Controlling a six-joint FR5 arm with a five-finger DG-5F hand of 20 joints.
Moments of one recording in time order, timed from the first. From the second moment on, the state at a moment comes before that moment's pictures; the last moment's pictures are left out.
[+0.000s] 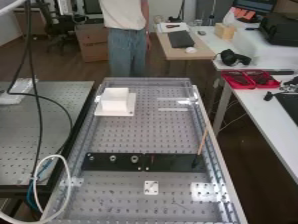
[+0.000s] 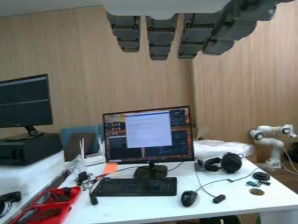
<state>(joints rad) 1.56 -1.56 -1.59 -3.13 -1.58 -0.69</state>
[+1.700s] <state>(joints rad) 1.56 -1.55 -2.01 -2.87 -1.31 -0.59</state>
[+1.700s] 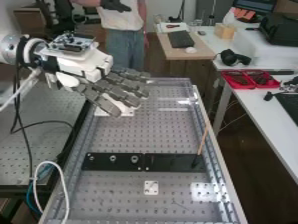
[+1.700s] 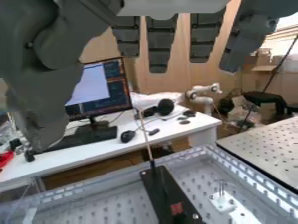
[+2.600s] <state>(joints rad) 1.40 -1.74 -2.10 -2.69 -1.41 -0.57</state>
